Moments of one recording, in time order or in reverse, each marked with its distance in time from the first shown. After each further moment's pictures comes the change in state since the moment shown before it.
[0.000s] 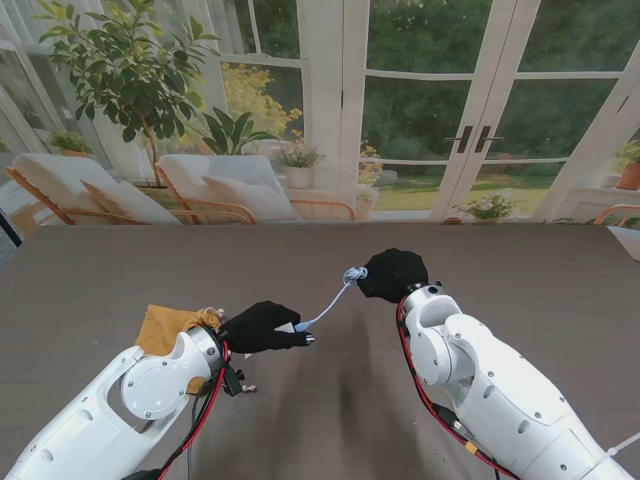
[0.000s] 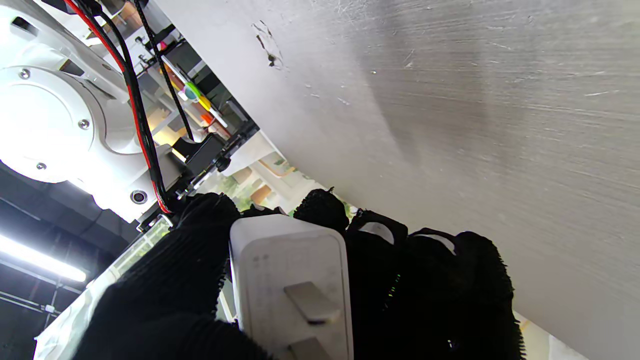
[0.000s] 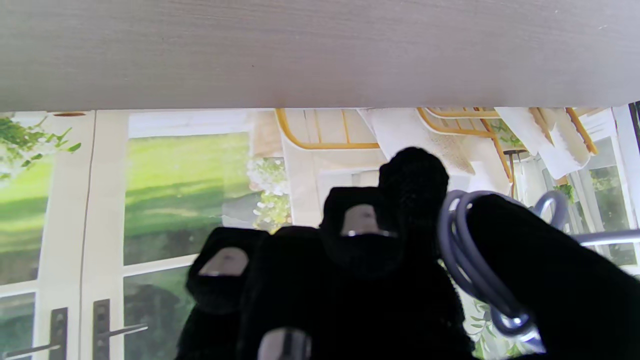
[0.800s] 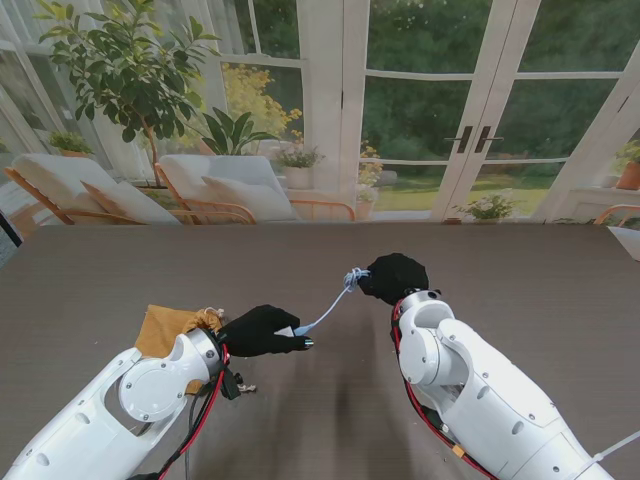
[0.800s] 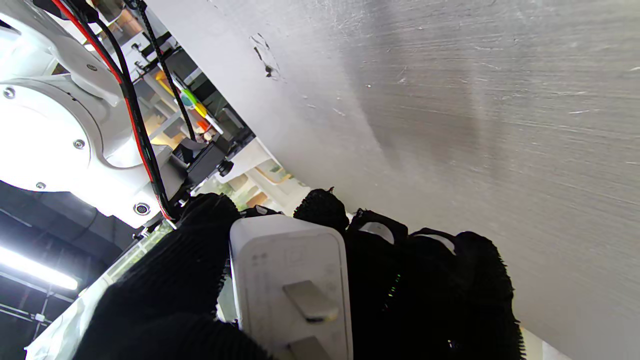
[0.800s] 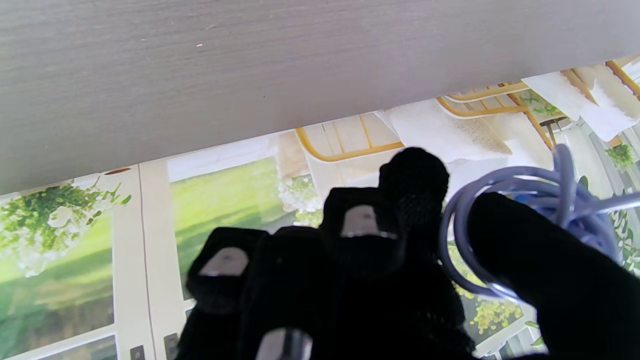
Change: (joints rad) left arm 0.016 0.007 -0.008 -0.022 0.007 0.020 -0.023; right arm -0.019 -0.039 0.002 -0.003 0.143 0.131 -0.033; left_hand 0.000 0.003 0.000 0.000 0.000 0.000 0.000 0.000 0.000 0.000 0.000 0.000 0.000 0.000 0.000 0.000 0.000 0.000 0.000 0.000; right_hand 0.003 -0.015 0.000 0.000 0.009 0.000 0.000 0.000 0.000 0.000 0.005 -0.001 0.000 0.000 0.001 0.000 0.000 0.000 0.000 0.000
